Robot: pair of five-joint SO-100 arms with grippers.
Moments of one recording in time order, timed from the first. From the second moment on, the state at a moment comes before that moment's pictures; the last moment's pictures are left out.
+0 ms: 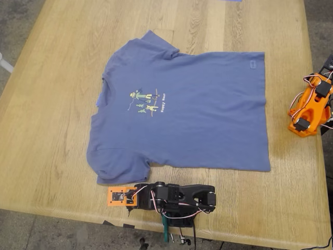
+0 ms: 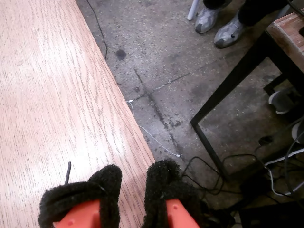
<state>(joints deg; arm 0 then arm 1) -89.1 200.2 177.5 65.0 -95.8 115.8 194.7 183.6 53.3 -92.9</state>
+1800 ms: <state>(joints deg) -85.6 200.2 173.8 64.8 -95.8 112.1 194.7 180.1 56.7 -92.1</state>
